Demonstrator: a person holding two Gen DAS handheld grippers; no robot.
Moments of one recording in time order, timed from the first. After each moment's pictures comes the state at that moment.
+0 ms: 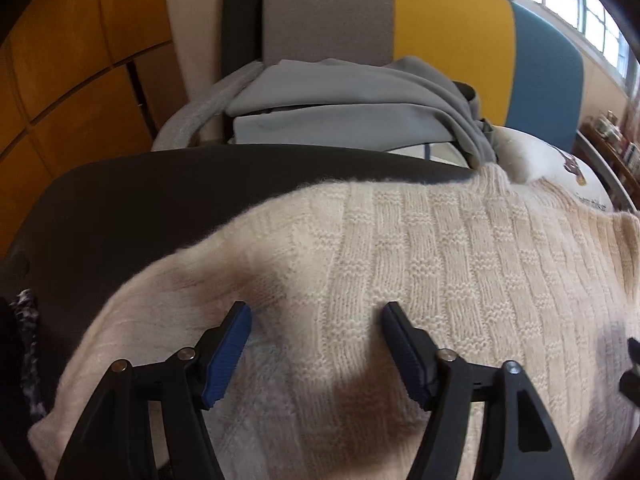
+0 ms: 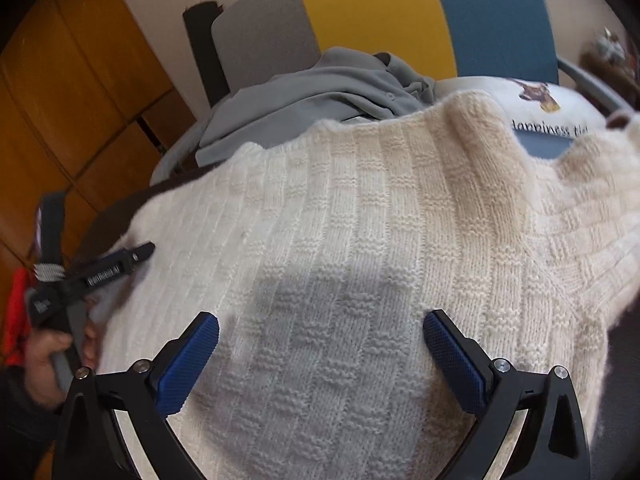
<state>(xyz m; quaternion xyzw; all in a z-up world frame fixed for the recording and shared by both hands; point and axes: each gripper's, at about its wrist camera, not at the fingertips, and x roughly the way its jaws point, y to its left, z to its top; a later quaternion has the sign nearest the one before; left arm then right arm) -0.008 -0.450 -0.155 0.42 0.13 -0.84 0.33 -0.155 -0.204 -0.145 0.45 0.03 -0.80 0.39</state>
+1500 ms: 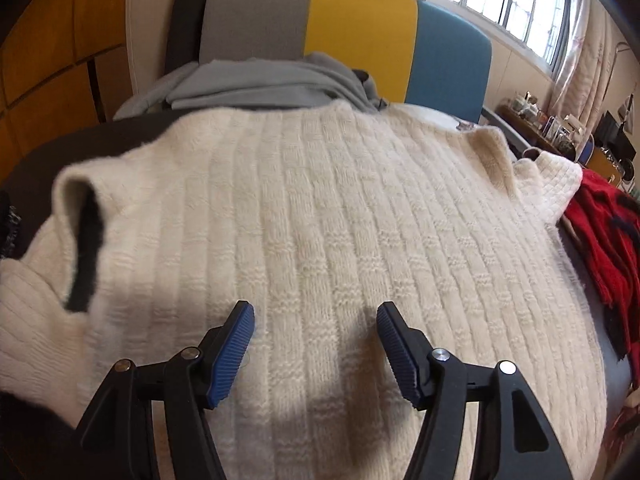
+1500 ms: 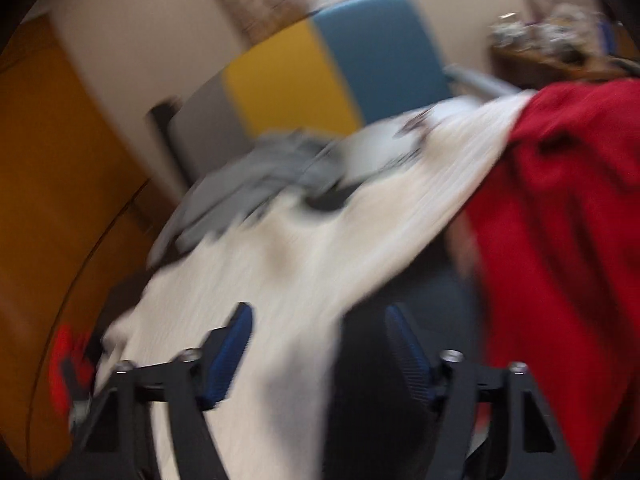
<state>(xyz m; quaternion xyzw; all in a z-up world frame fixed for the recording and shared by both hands) 0.076 -0.312 -0.168 0.40 0.16 -0.88 0.20 -0.199 0.038 -0.061 0.39 -0.12 -0.87 0.29</state>
